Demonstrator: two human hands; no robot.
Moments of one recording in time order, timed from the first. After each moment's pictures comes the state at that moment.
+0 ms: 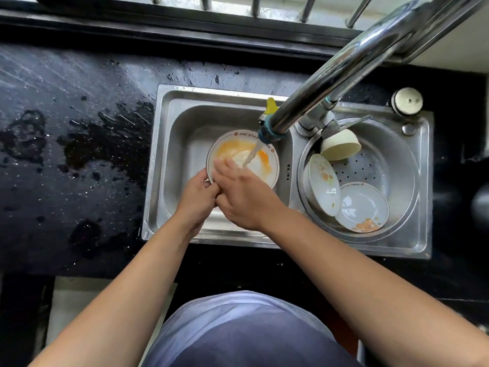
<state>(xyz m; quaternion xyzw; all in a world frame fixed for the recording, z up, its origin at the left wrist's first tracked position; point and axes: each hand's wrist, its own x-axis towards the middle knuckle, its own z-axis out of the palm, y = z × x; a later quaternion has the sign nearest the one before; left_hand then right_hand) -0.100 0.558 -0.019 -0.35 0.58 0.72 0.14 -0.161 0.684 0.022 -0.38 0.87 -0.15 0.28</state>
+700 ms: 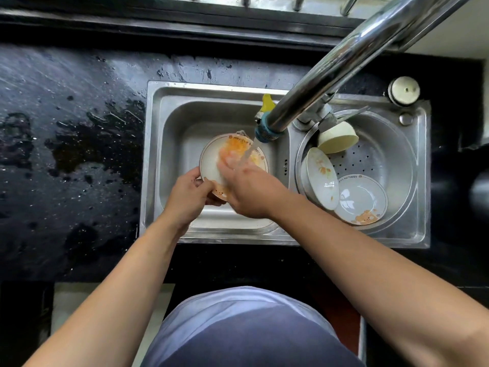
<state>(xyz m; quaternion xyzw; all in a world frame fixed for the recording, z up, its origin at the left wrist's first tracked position) -0.100 0.540 -0.020 -0.34 0.62 0.69 0.15 -0.181 0.693 0.021 -0.39 0.85 -0.11 0.33</state>
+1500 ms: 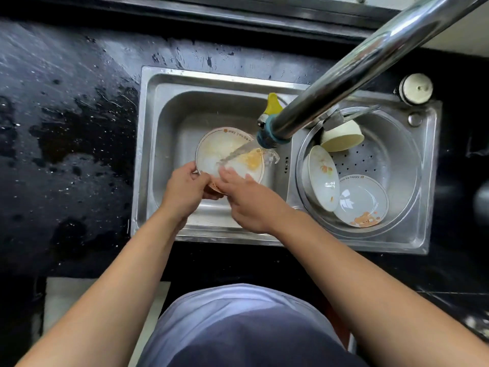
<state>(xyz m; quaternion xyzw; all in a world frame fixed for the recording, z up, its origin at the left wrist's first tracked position) -0.111 0.541 -0.040 -0.39 0.62 0.67 0.14 -0.163 0.704 -0.003 -0.33 0.82 -0.18 0.44</state>
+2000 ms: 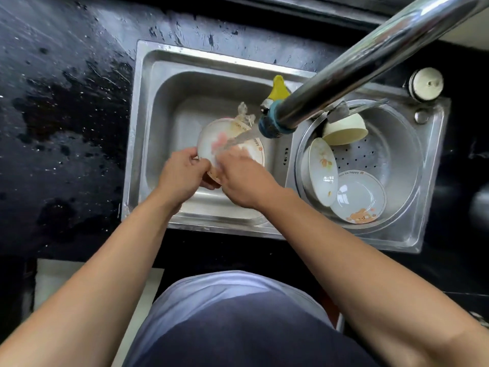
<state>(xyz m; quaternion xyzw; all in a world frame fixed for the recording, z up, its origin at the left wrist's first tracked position) -0.118 0.542 -0.046 -0.38 0.65 0.65 0.15 -0.184 0.685 -0.007 -0.29 0.85 -0.17 0.41</state>
